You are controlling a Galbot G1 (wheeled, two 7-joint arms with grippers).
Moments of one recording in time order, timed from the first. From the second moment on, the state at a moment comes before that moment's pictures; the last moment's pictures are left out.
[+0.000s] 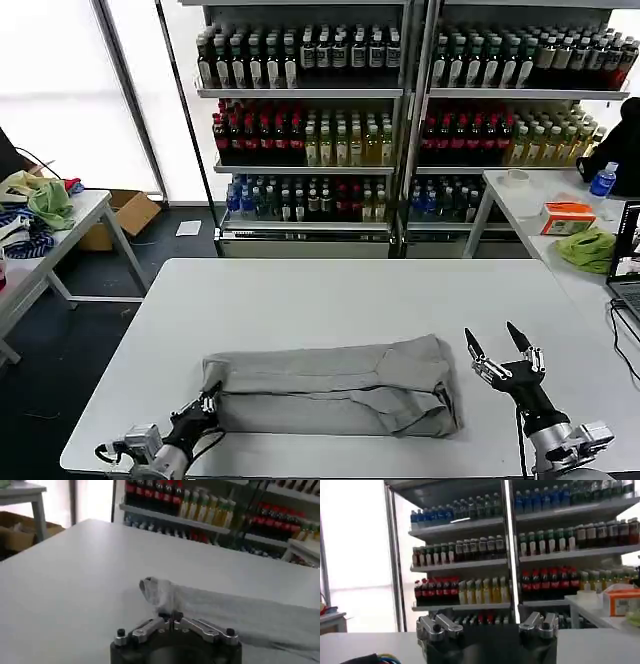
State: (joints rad) left arm 1.56 -1.15 -0.49 -2.06 -0.65 0.37 -0.21; right arm -1.60 1.00 0.68 2.01 0.65 0.13 -0.09
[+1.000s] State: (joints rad) left arm 1.58 -0.93 -0.95 -1.94 -0.73 0.40 -0.07; right arm -1.56 0.98 0.66 2.01 0.68 0.11 -0.08
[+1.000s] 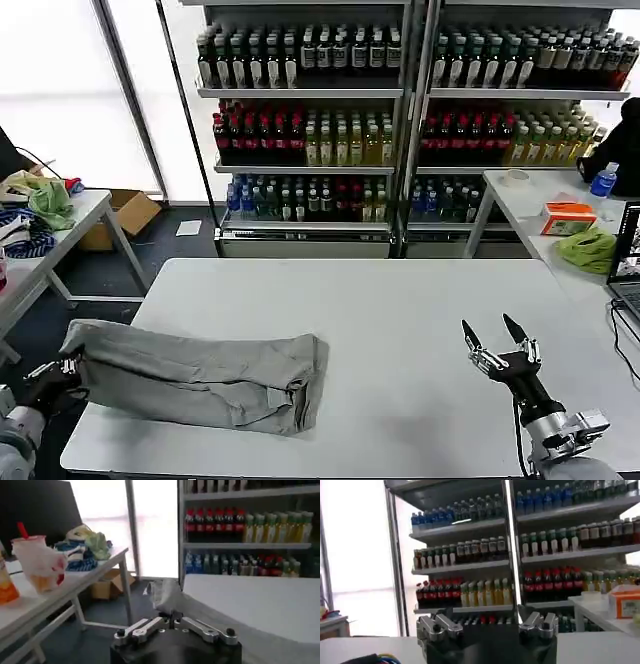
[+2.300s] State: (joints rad) left arm 1.27 -0.92 -0.16 -2.12 -0.83 0.40 -0.24; right arm -1.59 1.02 0.67 2.00 0.66 0.11 -0.09
